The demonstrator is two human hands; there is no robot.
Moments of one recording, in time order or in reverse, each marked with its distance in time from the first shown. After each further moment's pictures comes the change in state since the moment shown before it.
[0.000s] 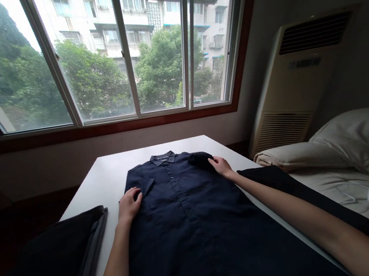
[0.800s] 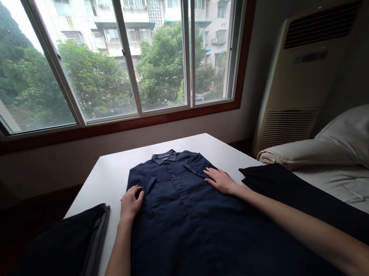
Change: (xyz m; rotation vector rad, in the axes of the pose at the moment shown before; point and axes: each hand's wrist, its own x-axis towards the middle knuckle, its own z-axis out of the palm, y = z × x) left_hand 0.000 -0.002 0.001 -0.004 0.008 0.008; right_hand -0.048 0.007 0.036 -0.082 -0.235 -0.232
